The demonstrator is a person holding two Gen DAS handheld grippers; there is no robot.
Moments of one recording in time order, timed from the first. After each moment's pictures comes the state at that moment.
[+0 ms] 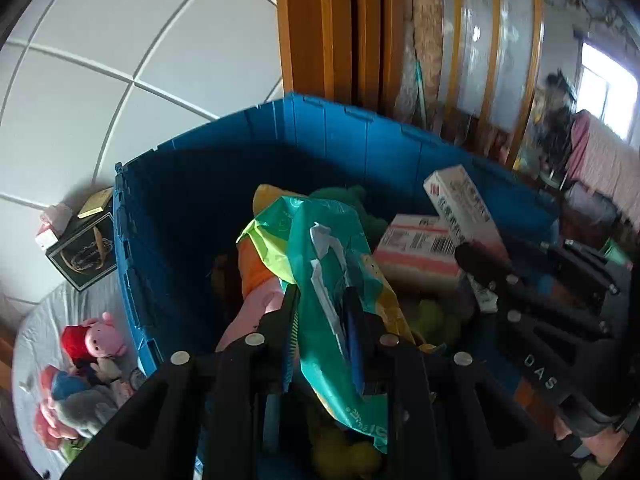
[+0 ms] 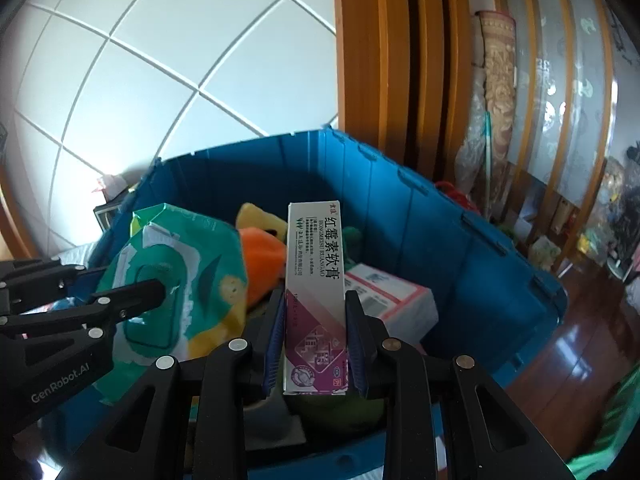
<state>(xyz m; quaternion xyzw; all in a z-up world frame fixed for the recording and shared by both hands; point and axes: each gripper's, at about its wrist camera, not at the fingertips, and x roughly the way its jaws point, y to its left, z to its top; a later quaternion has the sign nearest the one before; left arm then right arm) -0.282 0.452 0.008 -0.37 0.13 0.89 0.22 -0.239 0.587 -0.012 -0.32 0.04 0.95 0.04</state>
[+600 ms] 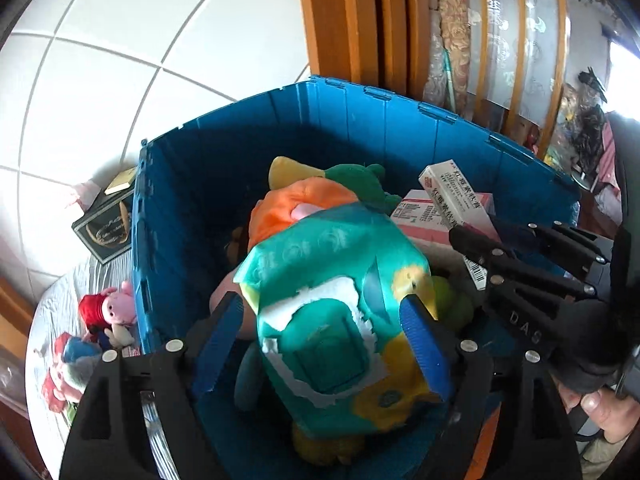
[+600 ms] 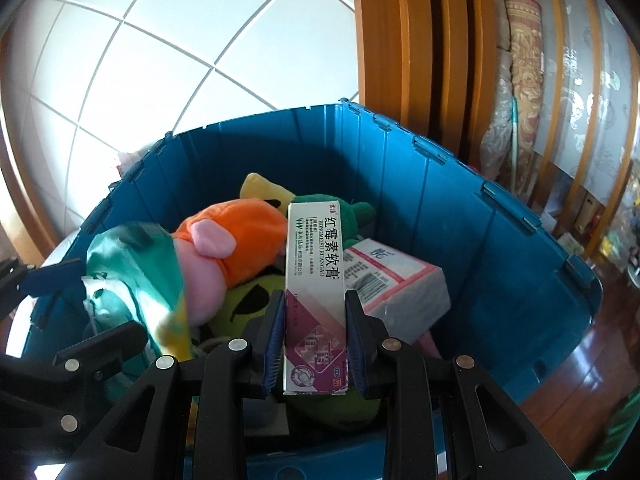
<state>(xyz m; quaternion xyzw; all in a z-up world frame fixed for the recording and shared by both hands) -0.251 0.451 -0.019 -0.38 0.11 0.91 0.15 -0.252 0.601 -0.043 -0.34 0.03 0.94 -0.01</state>
